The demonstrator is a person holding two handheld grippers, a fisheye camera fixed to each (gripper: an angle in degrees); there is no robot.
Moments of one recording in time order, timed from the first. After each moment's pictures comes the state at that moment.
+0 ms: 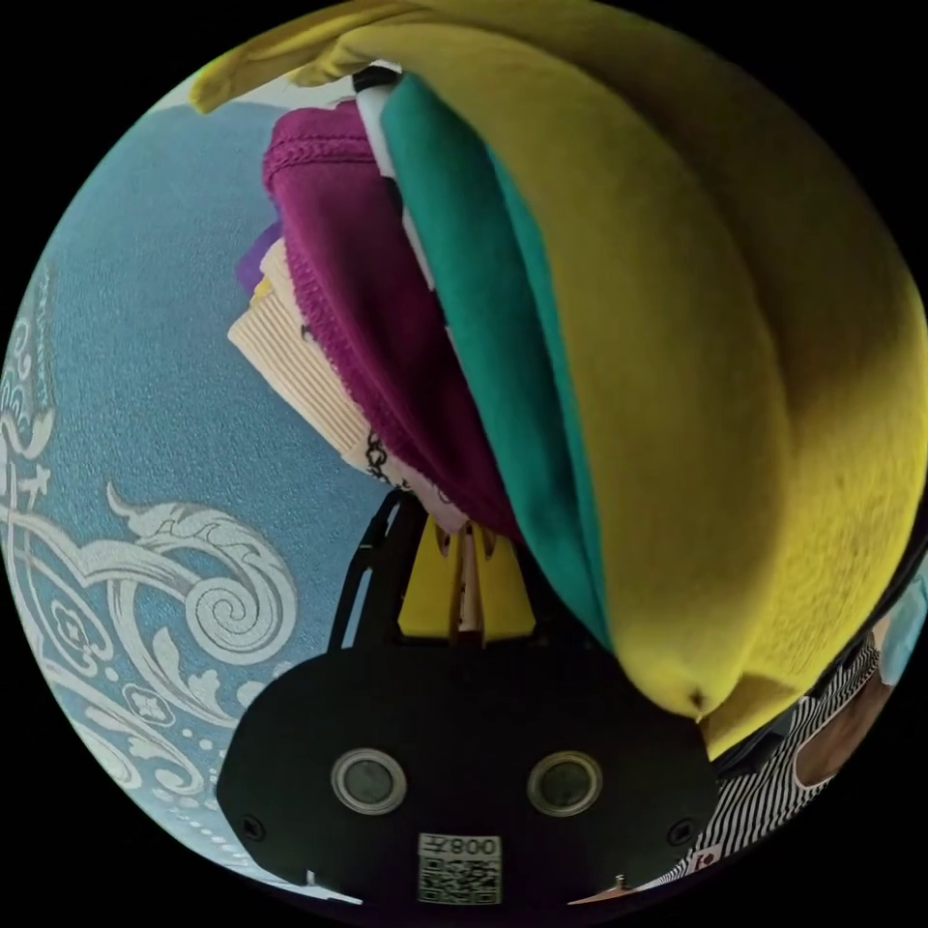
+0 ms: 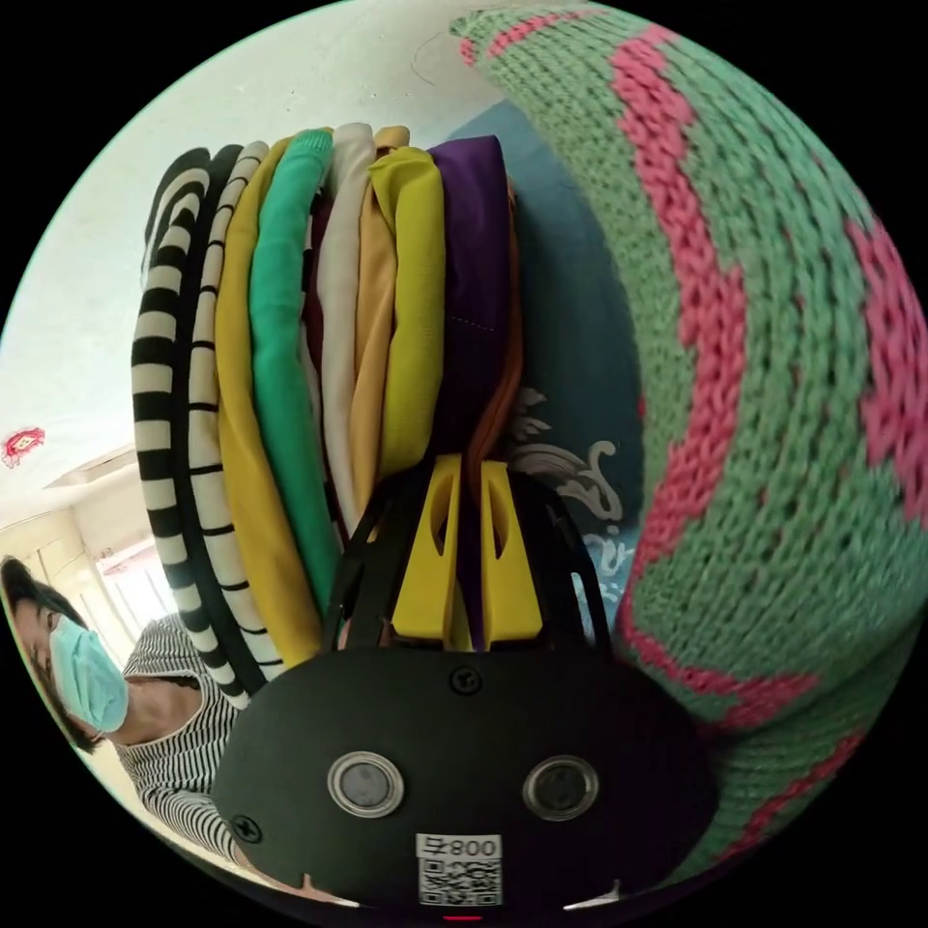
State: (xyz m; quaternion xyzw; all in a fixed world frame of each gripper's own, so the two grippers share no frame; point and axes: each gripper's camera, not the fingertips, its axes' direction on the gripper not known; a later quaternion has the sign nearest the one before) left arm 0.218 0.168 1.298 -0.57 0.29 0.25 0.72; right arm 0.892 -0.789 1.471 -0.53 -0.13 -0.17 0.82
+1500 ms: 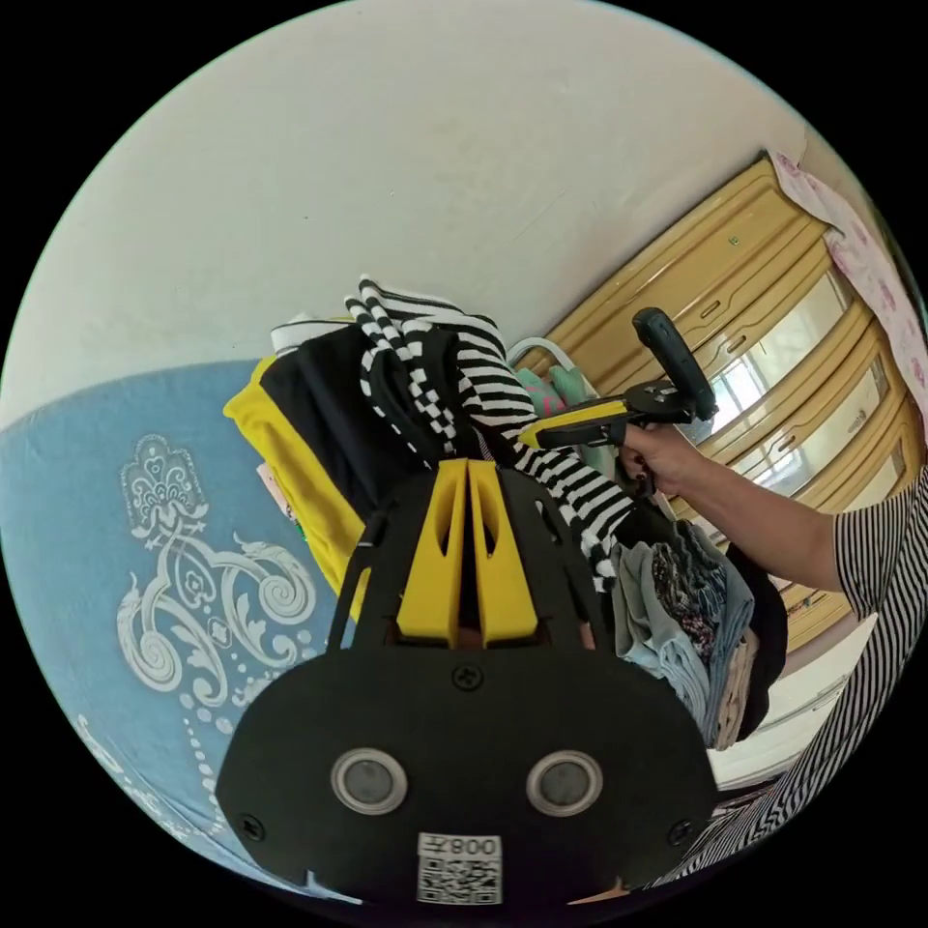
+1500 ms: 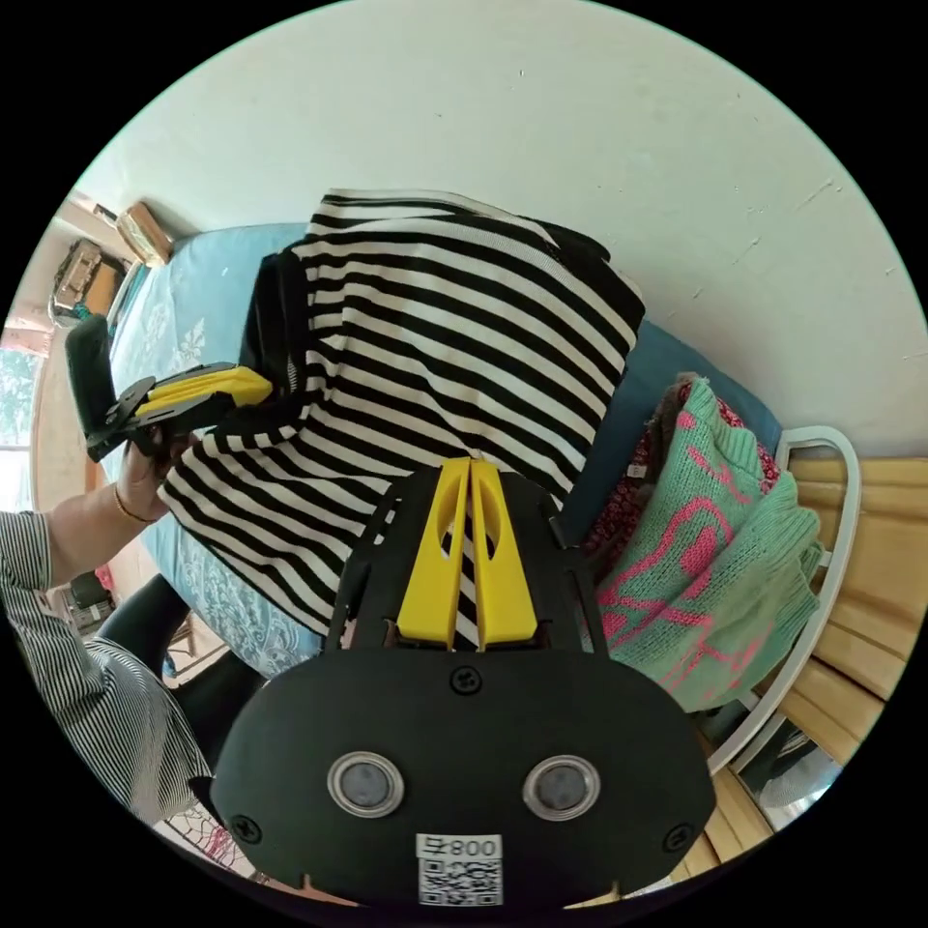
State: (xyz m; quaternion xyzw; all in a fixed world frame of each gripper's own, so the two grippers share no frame) left arm 0.348 0.194 0.887 -0.31 0.32 0.35 0.82; right arm 0.699 -0.956 1.235 -0.34 -0.01 -0.51 0.79
